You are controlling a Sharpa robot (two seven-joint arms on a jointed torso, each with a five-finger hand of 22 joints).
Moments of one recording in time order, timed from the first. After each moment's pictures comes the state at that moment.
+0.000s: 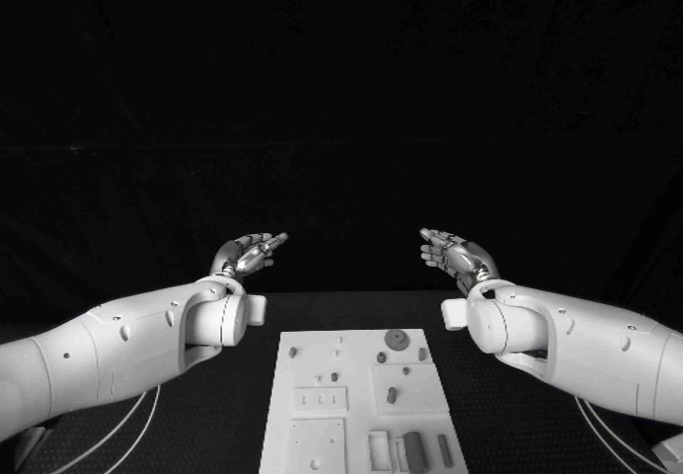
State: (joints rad) left arm 1.28 -0.66 -0.18 1.17 0.02 -0.61 0.33; left_hand 1.02 -0.13 0.41 -0.04 0.05 0.38 0.14 0.37 0.42 0.60 0.13 0.06 0.07 0.44 0.17 0.23 0.50 0.01 0.52 0.14 0.07 0.64; right arm 1.20 -0.71 -0.07 1.27 -0.01 -0.52 0.35; right_hand 0.84 0.01 0.47 -0.09 0.04 0.30 0.14 0.17 0.40 0.61 0.24 0.07 0.07 0.42 0.24 0.28 0.33 0.05 0.22 0.22 0.10 1.16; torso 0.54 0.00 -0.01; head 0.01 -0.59
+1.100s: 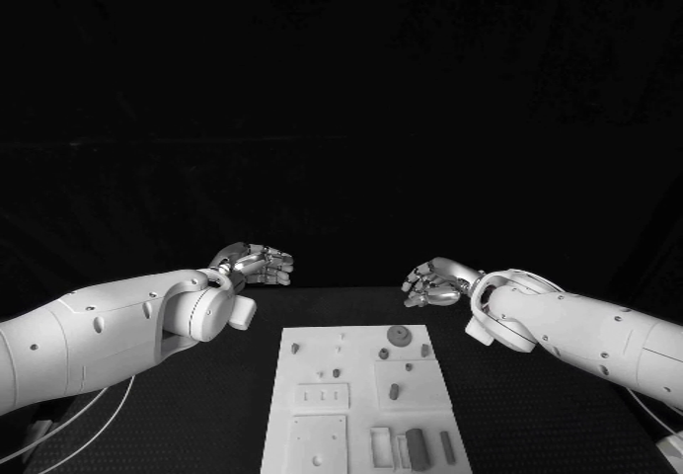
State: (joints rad) left arm 1.34 -0.74 -0.24 1.26 -0.04 -0.34 0.18; left_hand 1.16 -0.03 0.57 -0.27 0.05 0.83 0.16 0.47 0.42 1.15 0.10 0.25 0.17 1.00 0.08 0.47 0.66 0.05 0.94 0.00 0.25 0.72; right arm 1.21 -0.66 -0.11 1.10 -1.04 -0.17 0.12; right_hand 1.12 -0.05 0.56 -0.28 0.05 0.73 0.19 0.37 0.51 1.01 0.17 0.19 0.10 0.94 0.11 0.53 0.47 0.23 0.78 0.19 0.24 1.30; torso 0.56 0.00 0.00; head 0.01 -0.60
